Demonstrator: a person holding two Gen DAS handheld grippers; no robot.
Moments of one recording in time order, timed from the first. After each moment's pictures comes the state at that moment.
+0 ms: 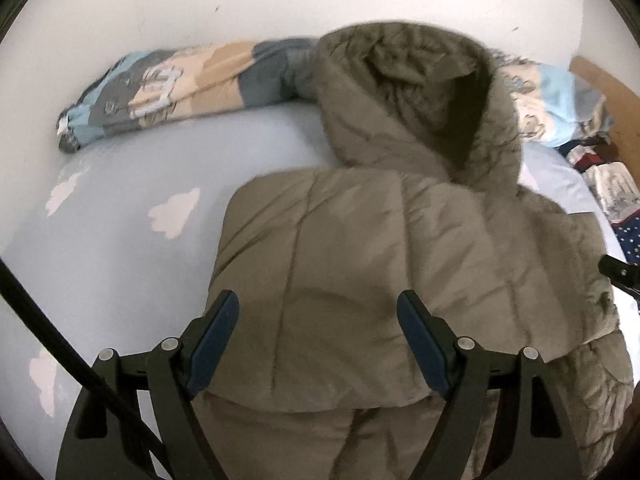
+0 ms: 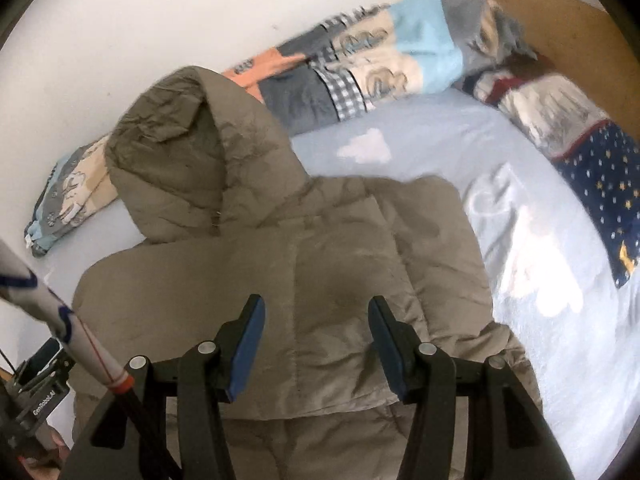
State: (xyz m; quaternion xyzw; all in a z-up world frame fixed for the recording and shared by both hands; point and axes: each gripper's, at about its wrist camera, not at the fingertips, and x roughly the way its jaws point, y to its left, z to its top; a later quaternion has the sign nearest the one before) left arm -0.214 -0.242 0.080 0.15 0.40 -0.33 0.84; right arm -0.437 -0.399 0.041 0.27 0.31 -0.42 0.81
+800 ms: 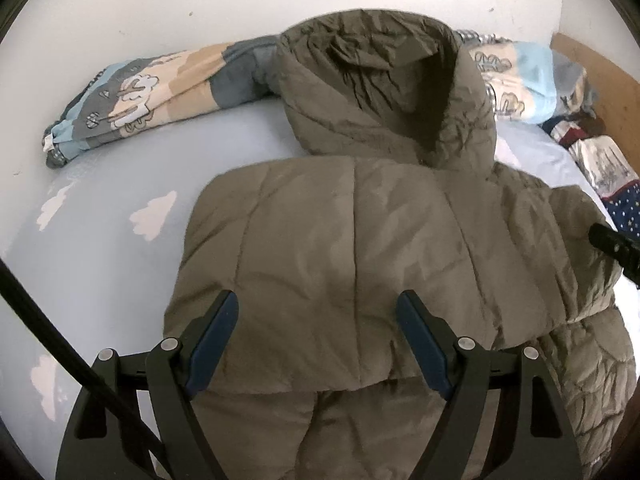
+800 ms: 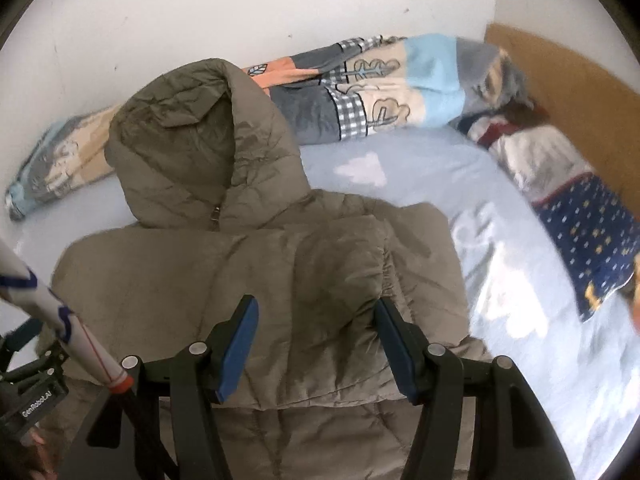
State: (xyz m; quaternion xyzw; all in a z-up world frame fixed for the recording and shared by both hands) left arm -0.243 -0.259 0.082 0.18 0.39 -0.36 0.83; right arm -0.413 -0.363 0.056 0.16 0.33 -0.46 0.81
